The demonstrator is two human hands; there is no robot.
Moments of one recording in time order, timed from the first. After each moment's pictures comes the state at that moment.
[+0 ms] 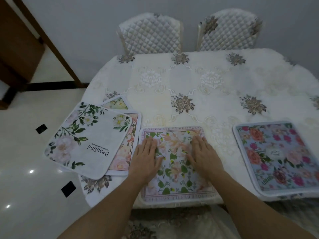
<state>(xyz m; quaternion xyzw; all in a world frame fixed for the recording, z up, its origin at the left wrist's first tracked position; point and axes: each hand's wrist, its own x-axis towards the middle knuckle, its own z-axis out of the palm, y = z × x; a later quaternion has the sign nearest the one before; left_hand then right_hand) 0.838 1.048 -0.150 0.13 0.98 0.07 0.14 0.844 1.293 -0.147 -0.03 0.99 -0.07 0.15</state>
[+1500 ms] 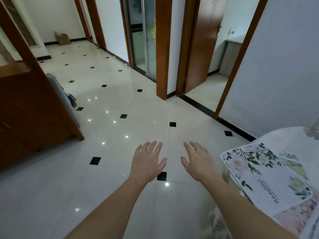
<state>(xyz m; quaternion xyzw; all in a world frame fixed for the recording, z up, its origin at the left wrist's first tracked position) 1.155 0.548 -0.014 -0.31 0.95 0.01 -0.10 0.991 0.687 -0.007 -0.48 0.87 -0.09 0.00</state>
